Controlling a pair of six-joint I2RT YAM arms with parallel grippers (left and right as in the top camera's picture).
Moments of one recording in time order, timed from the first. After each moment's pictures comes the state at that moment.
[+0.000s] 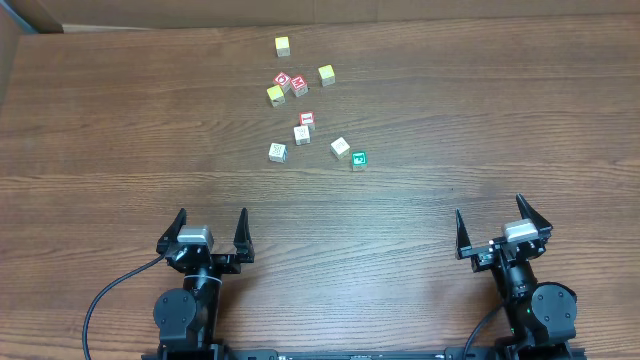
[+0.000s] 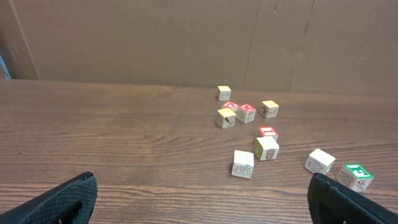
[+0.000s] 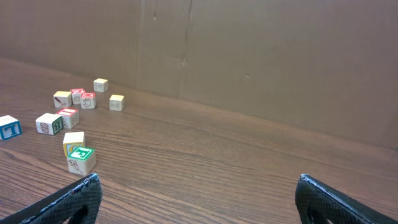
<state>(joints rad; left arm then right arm) 0.04 0.02 0.01 -0.07 0.07 -0.07 0.15 0.01 0.02 -0.03 -0.04 -0.17</state>
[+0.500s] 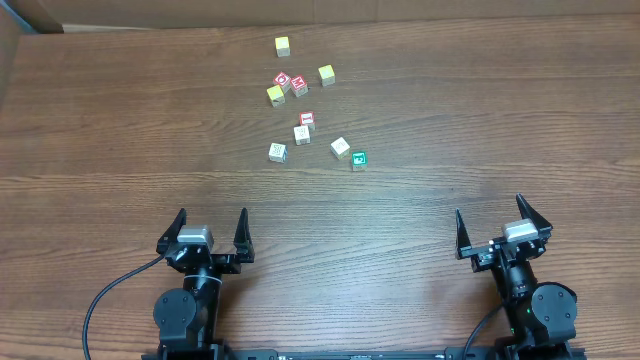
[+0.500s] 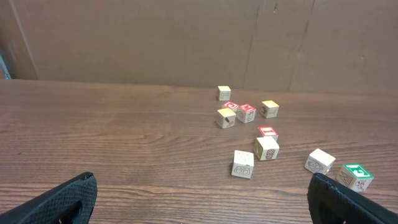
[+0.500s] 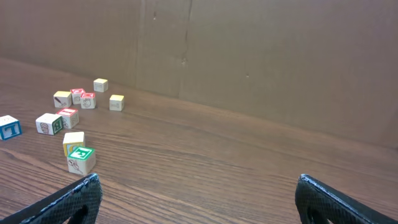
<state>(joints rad) 0.04 0.02 0.01 -0.07 0.07 -0.07 0.15 0.01 0.02 -0.03 -0.04 -0.17</state>
